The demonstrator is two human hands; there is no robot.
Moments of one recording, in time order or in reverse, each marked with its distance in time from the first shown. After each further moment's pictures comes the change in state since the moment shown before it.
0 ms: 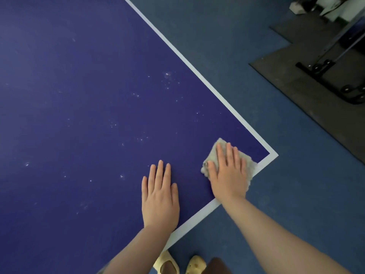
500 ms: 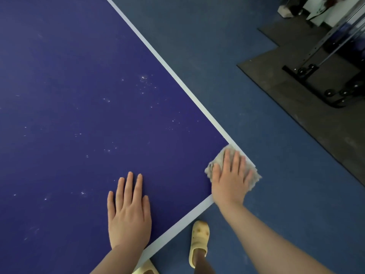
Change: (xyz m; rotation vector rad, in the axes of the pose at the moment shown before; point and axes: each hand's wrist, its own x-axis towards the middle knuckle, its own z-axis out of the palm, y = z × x) left_hand 0.004 0.012 0.014 0.044 0.035 -0.079; right_hand 0.032 0.065 -0.008 -0.004 0.017 0.210
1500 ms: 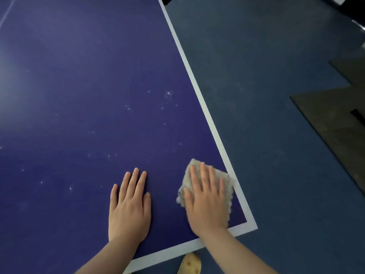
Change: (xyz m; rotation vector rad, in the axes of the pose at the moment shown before) left_hand 0.048 0.075 0.014 0.010 0.083 -0.238; right_hand 0.060 -0.016 -0.009 -0.012 -0.041 -0.709
